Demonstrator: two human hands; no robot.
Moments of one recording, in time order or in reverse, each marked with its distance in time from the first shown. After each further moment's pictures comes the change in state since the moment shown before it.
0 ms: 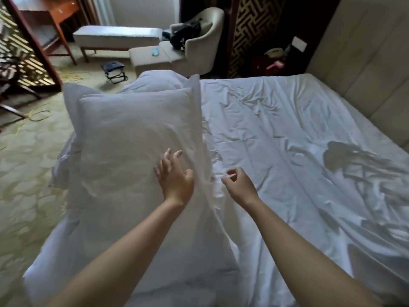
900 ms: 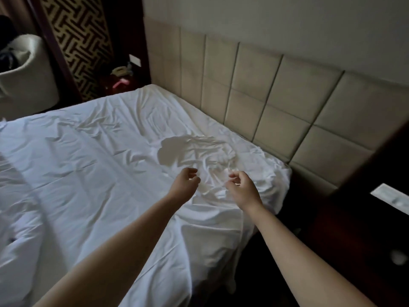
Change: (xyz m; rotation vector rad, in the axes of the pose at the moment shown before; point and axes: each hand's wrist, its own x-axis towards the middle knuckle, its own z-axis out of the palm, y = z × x) left_hand -0.306 0.439 0.339 -0.408 -0.997 0.168; right_hand -0.144 0.366 -0.486 0.258 0.569 0.216
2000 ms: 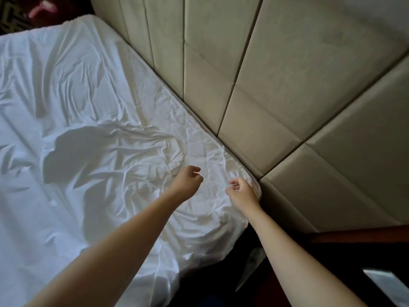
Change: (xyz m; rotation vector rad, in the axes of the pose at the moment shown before) left_hand 0.421 0.074 0.346 0.053 -0.100 -0.314; right_hand 0.475 0.203 -0.207 -0.187 -0.193 0.341
